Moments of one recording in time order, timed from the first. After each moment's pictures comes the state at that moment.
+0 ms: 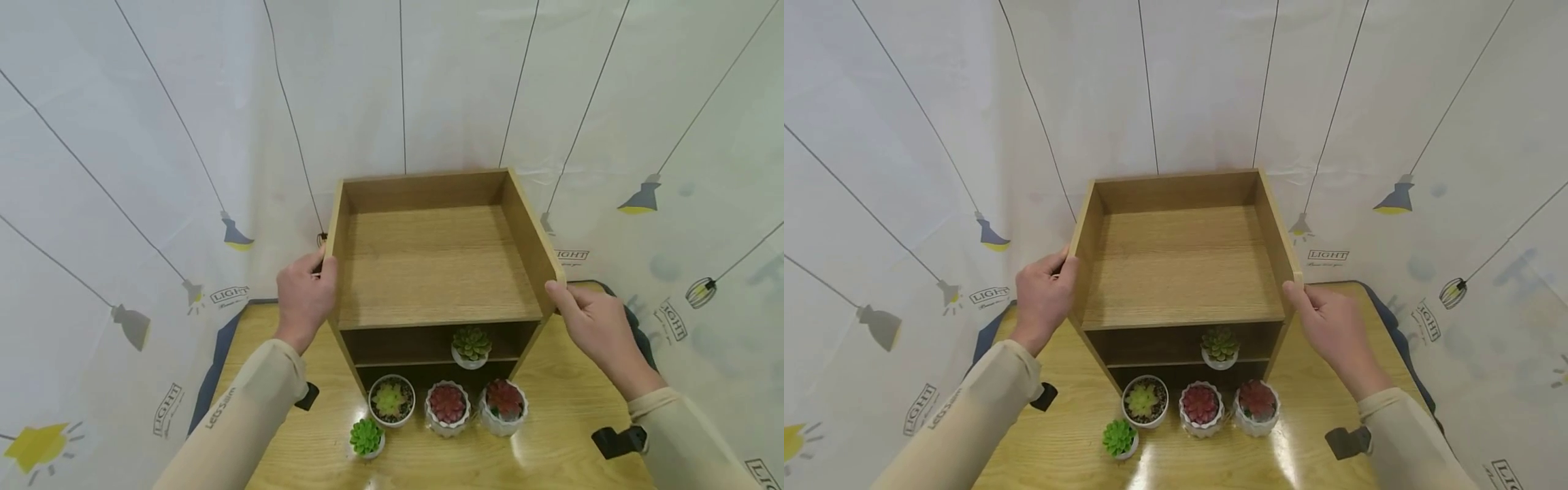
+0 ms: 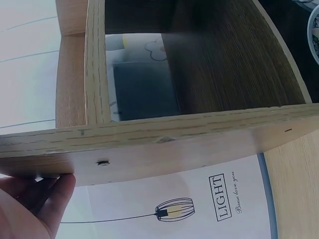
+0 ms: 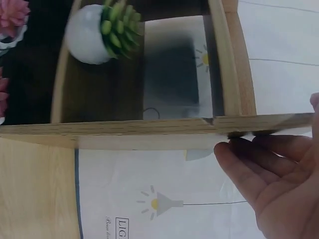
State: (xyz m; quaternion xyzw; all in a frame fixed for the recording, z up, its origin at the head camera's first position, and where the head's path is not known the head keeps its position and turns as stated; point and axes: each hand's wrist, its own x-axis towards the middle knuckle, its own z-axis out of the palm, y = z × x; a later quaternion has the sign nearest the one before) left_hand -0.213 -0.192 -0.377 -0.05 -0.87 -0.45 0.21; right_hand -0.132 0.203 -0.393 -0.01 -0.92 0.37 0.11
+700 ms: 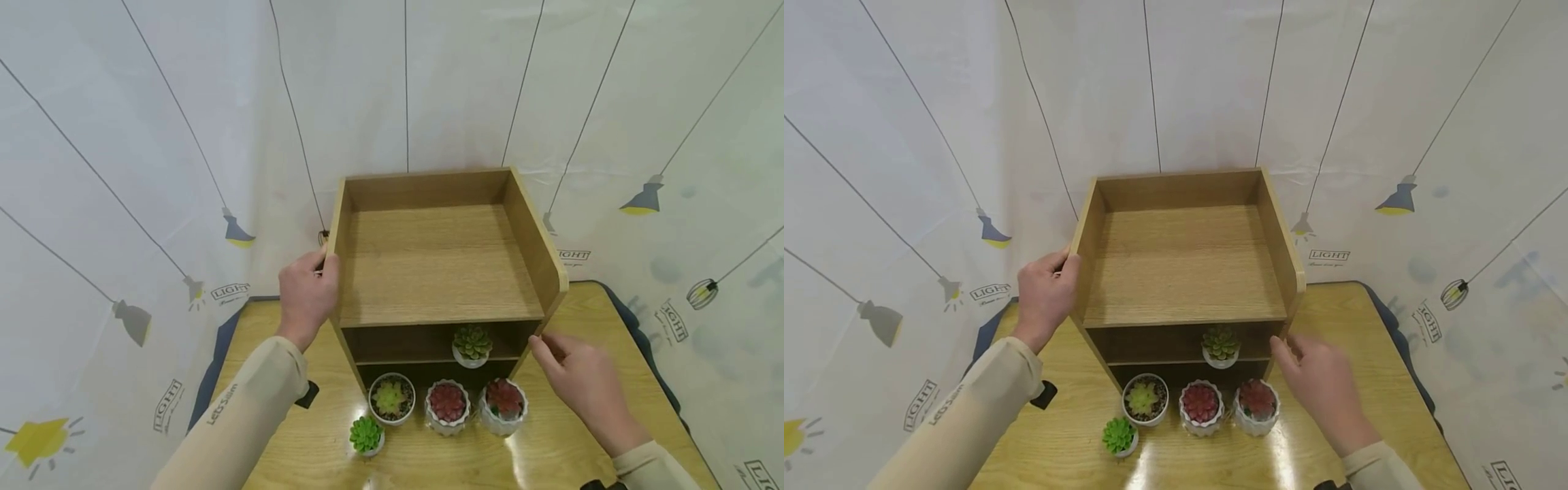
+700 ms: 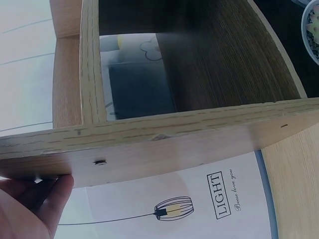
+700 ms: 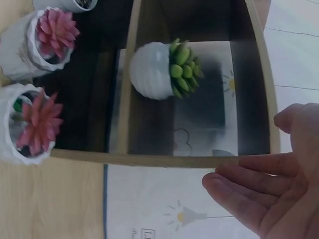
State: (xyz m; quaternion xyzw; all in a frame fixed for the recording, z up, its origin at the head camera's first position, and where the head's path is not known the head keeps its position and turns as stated) left_hand -0.210 -0.191 -0.376 -0.05 -0.87 -0.44 0.22; right_hand -0.093 0.176 -0.444 0.05 -0.94 0.25 0.21
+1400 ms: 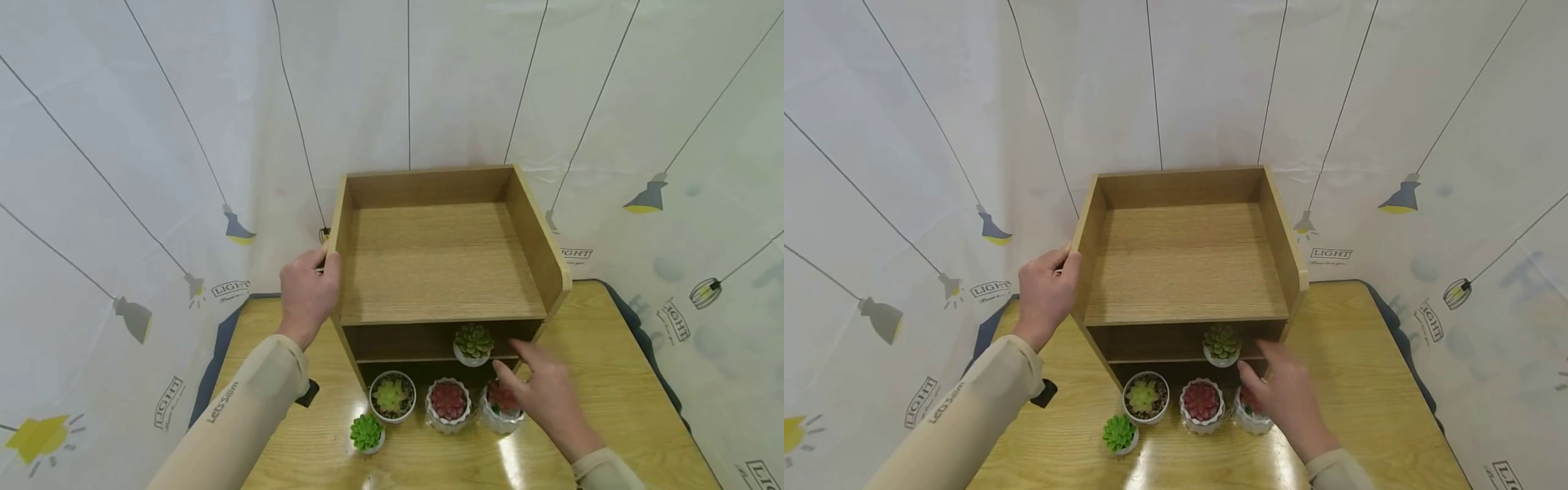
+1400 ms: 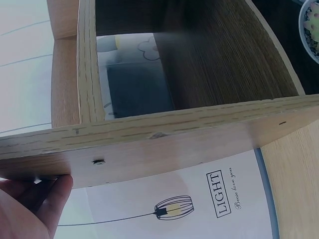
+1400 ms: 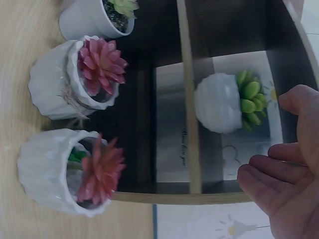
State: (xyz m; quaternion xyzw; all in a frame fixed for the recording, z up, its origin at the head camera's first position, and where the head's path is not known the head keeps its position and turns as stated) left_hand -0.210 -0.190 -0.376 -0.06 -0.87 -0.44 0.22; right_hand -0.093 0.141 -0.494 0.08 -0.92 0.30 0.22
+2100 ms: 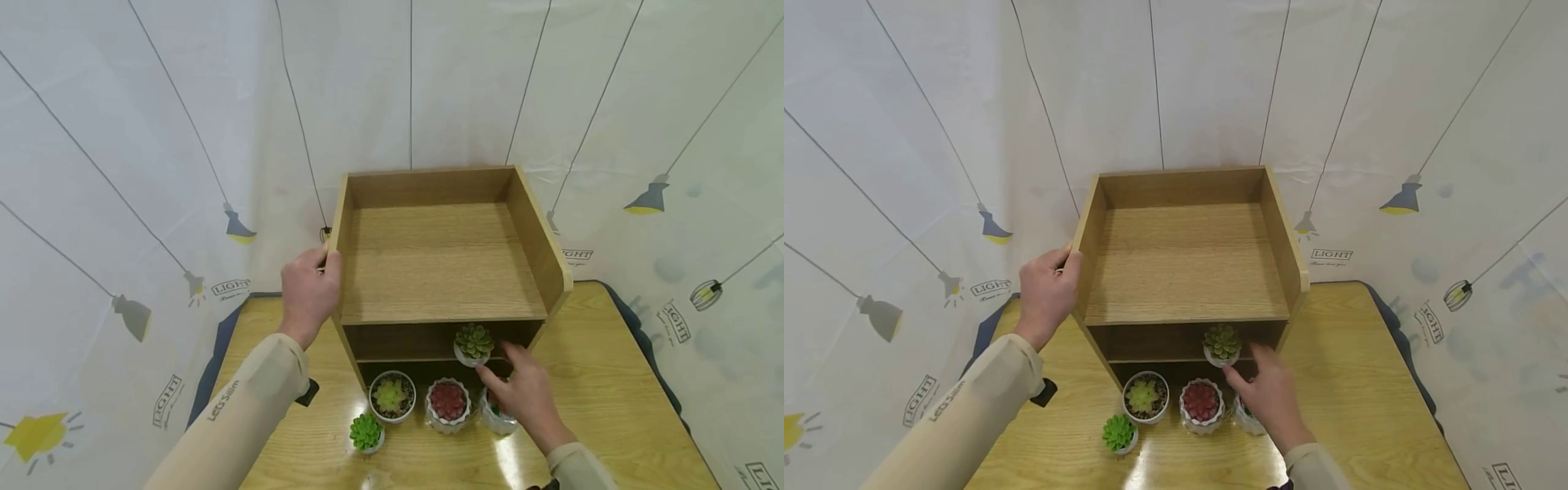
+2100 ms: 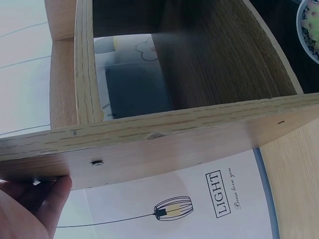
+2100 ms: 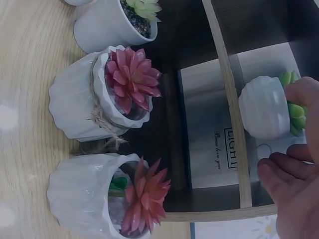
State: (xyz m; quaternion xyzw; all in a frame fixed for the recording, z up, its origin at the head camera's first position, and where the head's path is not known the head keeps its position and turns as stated) left_hand -0.210 -0.190 -0.376 -0.06 -0.87 -0.44 0.22; right_hand -0.104 0.127 -0.525 0.02 -0.92 0.35 0.15
